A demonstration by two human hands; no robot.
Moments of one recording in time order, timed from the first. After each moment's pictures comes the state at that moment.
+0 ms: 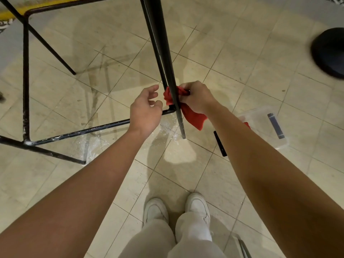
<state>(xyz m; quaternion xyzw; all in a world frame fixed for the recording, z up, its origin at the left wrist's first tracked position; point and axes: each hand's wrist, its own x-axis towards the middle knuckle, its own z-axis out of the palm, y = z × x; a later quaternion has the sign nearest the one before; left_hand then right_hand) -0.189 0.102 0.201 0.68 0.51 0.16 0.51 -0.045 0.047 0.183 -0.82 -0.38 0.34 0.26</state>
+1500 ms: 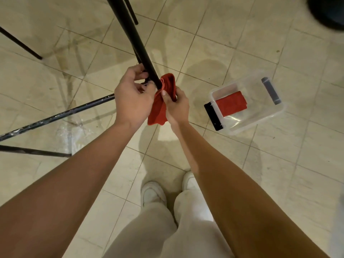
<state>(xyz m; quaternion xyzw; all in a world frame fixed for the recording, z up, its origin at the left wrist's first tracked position) -0.179 0.071 0.169 0.73 0.45 0.20 0.47 -0.120 0.014 0.092 -0.72 0.01 0.33 0.61</state>
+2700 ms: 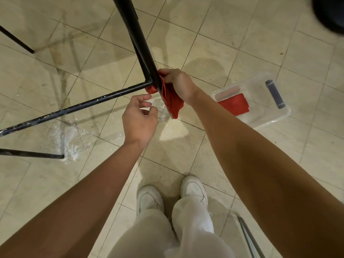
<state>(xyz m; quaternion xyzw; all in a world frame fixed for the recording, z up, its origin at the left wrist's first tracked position) -0.197 0.054 0.114 0.70 0.52 0.15 0.47 -0.053 0.037 0.104 -0.65 -0.24 0.53 0.50</state>
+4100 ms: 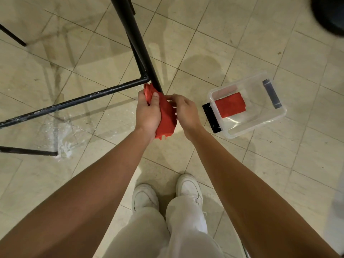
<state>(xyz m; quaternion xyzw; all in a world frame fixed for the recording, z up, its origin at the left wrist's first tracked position) -0.167 0.050 0.083 0.52 0.55 0.13 0.64 -0.098 -0.015 0.082 -0.73 -0.02 0.42 0.54</state>
